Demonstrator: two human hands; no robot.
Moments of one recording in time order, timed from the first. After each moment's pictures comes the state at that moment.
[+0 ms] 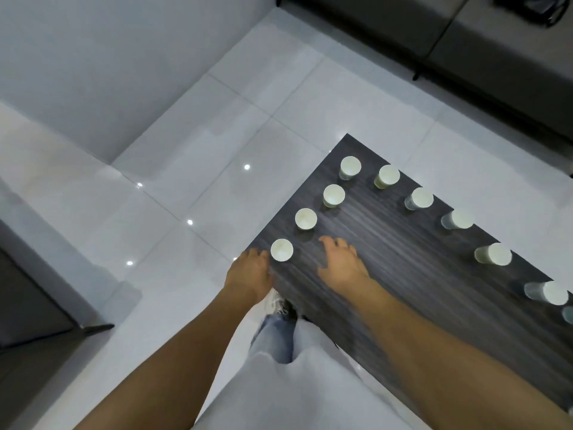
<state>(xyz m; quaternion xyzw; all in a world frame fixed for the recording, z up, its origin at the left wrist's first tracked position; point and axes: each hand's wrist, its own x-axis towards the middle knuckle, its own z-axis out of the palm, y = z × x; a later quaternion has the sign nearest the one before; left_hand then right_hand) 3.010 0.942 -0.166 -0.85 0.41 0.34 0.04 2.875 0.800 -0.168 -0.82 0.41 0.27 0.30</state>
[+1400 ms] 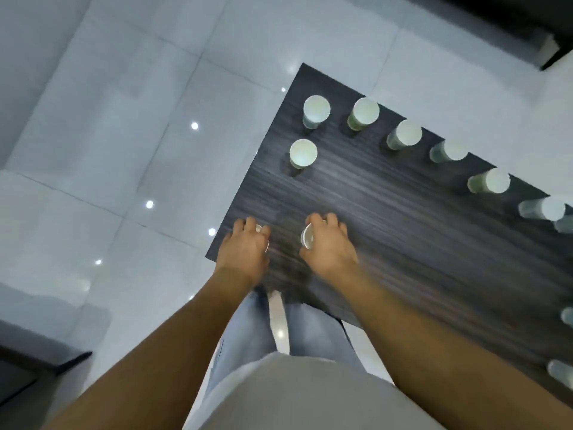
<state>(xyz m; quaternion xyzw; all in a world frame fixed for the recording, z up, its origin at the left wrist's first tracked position) 3.027 0.875 -0.261 -0.76 0.57 0.30 0.11 2.884 0.793 -0.246 -0.74 0.55 0.21 0.33</state>
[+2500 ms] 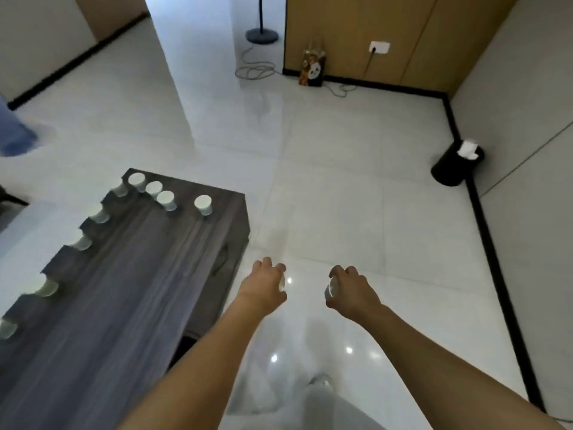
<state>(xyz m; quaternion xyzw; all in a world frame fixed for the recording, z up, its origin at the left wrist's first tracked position) 2.460 1.182 -0.073 -0.06 0.96 0.17 0.21 2.424 1.376 -0.075 -0.06 0.95 -0.16 0.27</state>
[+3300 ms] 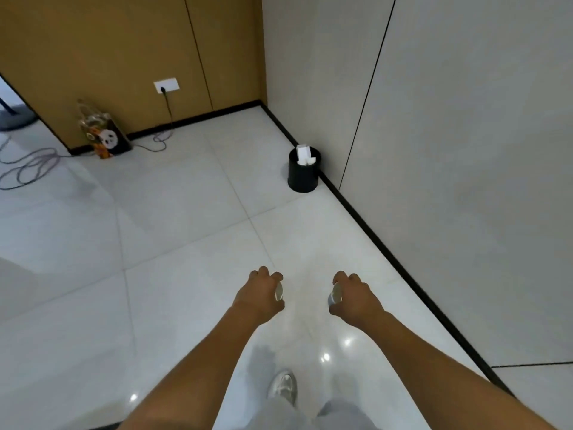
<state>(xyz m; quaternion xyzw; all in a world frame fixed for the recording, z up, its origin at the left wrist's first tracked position) 1.951 1.511 -0.068 0.26 0.93 0.11 0.25 2.045 1.701 -0.066 0.24 0.91 -0.25 0.21</state>
